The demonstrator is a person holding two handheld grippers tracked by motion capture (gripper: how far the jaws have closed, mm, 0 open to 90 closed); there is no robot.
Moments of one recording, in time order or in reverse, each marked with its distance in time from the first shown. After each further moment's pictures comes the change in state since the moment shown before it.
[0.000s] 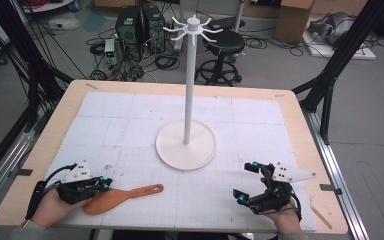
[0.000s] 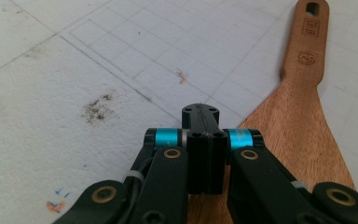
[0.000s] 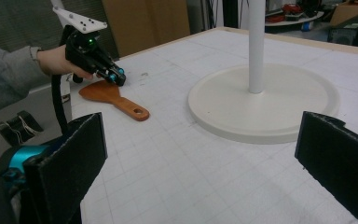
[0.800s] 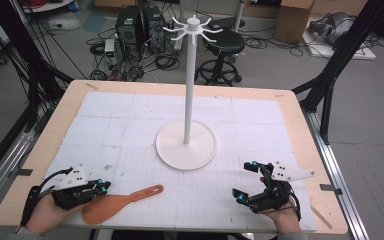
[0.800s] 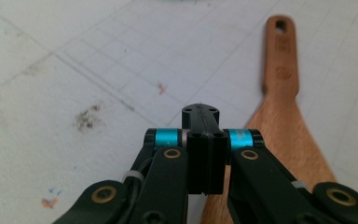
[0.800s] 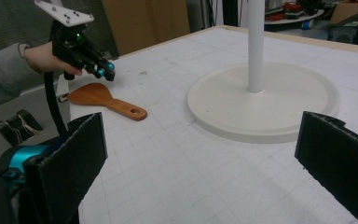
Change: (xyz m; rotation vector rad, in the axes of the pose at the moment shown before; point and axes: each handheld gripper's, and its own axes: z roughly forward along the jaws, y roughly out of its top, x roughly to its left) left arm -0.011 0.008 -0.017 -0.063 -0.019 0.033; right arm -0.001 0.000 0.002 0.009 0.000 0.006
